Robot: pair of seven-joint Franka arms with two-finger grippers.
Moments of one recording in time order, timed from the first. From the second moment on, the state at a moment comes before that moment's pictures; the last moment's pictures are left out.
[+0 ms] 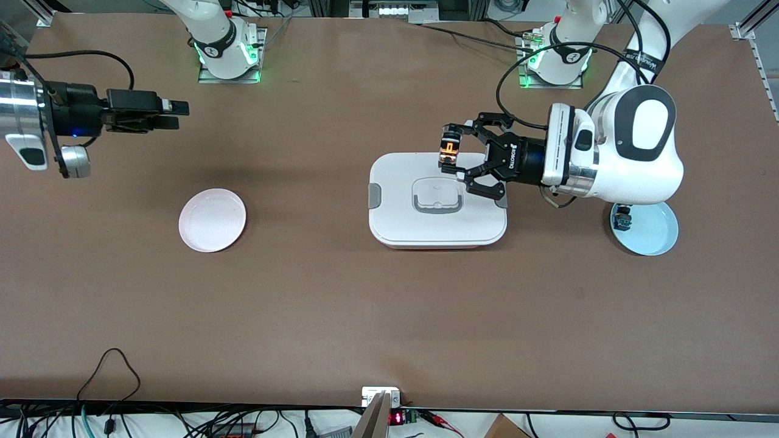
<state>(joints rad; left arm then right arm) 0.29 0.30 -0.61 -1.81 -1.46 1.79 1.93 0.06 0.13 -0.14 -1.65 1.01 1.31 0.00</state>
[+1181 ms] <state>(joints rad) 0.29 0.27 -0.61 -1.84 -1.47 1.80 1.93 0.34 0.28 -0.13 -1.75 1.63 1.56 -0.01</state>
